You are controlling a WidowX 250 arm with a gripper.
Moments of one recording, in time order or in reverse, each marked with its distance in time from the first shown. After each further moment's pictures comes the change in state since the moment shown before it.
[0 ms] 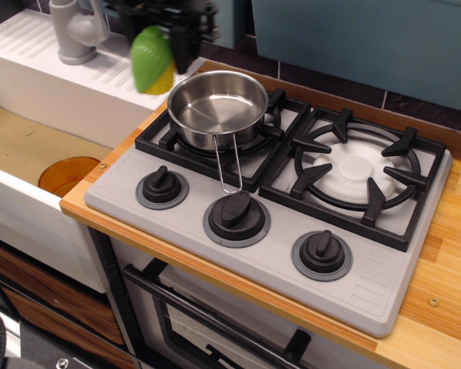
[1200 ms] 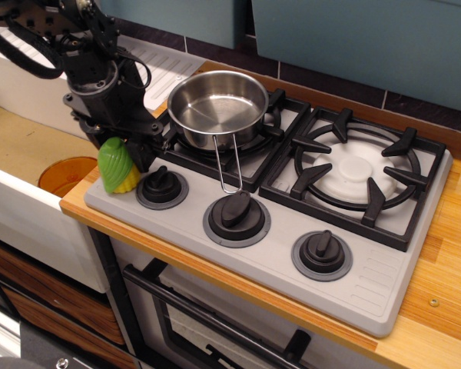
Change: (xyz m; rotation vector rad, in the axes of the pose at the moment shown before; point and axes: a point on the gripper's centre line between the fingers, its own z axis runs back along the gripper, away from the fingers) arm -0.071 0.030 -0.083 -0.063 -0.045 -0.004
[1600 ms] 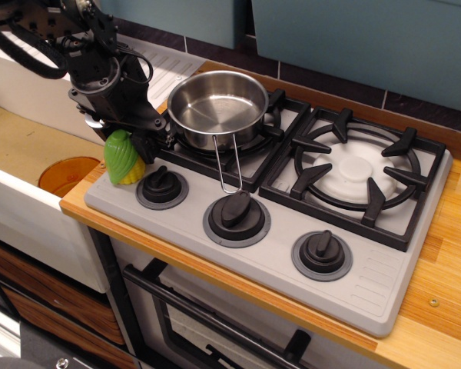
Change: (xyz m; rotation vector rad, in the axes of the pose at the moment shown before) arm 0.008 0.003 -0.005 0.004 -0.052 -0.007
